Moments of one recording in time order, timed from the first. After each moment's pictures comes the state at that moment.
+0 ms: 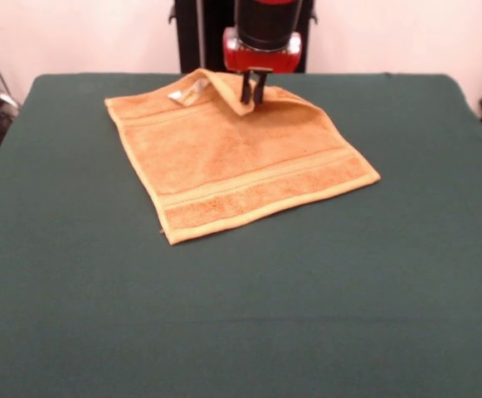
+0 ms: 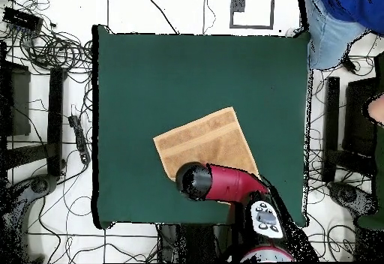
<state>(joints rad) -0.17 -0.57 -0.10 1.91 -0.12 0.38 1.61</state>
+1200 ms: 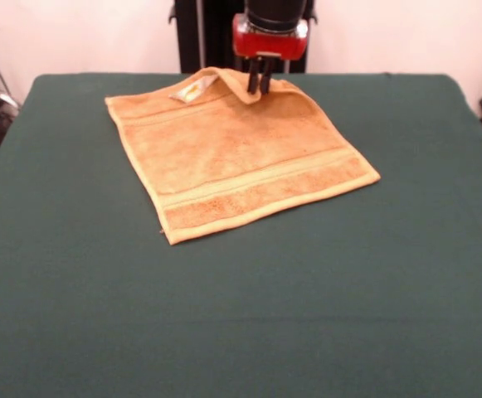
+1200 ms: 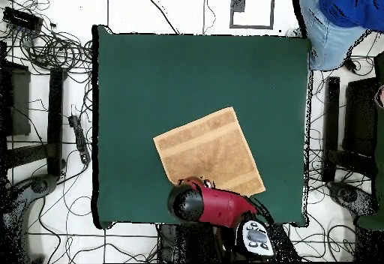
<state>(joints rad) -0.13 -0.60 -0.13 2.07 -0.12 0.14 1.61</state>
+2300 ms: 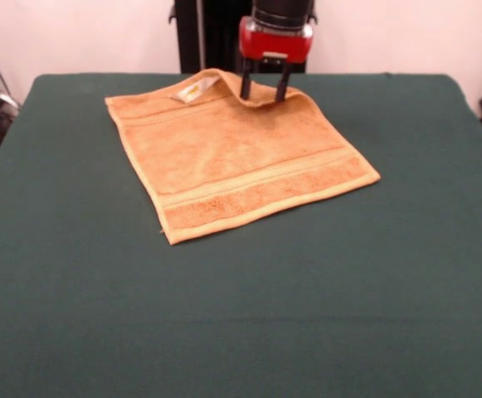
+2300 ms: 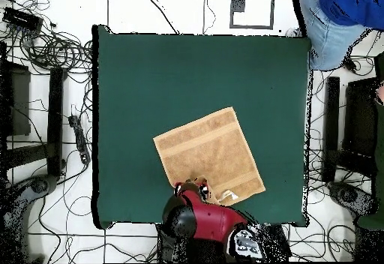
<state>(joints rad) -0.10 -0.56 -0.15 2.15 -0.12 -0.14 1.61</state>
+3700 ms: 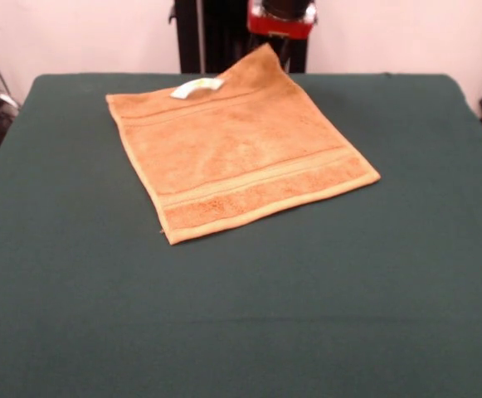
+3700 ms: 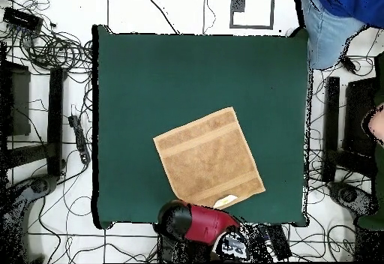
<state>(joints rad) -0.02 -0.52 -0.22 2.16 -0.01 0.30 1.61</state>
